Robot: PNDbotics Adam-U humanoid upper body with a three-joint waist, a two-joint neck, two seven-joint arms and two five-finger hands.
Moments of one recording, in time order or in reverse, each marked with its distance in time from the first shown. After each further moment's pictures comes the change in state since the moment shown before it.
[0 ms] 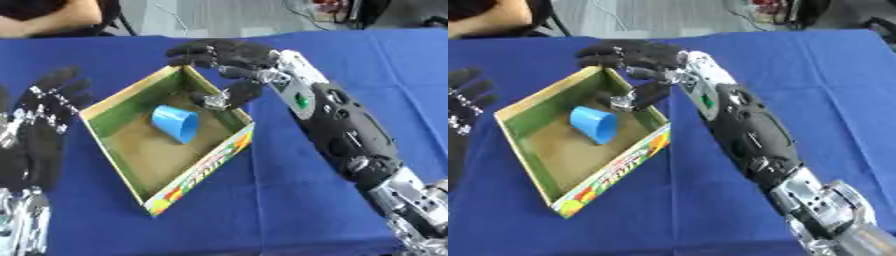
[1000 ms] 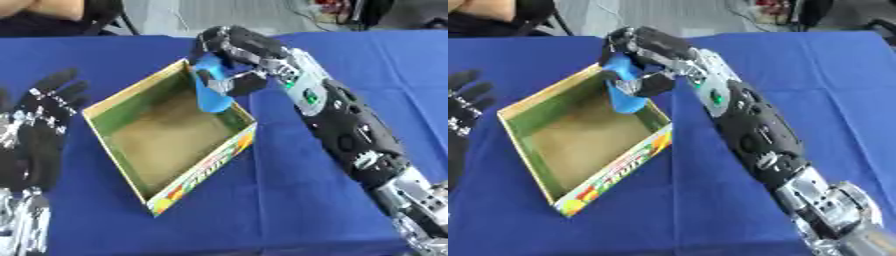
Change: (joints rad) left arm 0.000 0.000 0.010 0.004 -0.002 -0.002 0.006; right arm -0.054 0.032 0.002 0.055 -0.118 0.037 0.030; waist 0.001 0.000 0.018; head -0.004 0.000
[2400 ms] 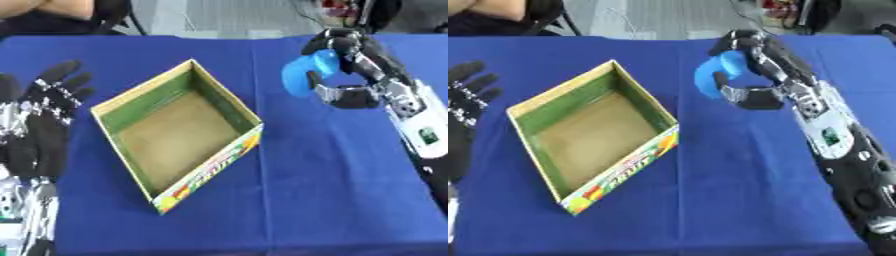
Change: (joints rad) left arm 0.010 0.001 0.031 0.004 -0.012 -0.004 0.031; right arm 0.343 -0.260 -0.088 -0.366 -0.254 0.140 -0.096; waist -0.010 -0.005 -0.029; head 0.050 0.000
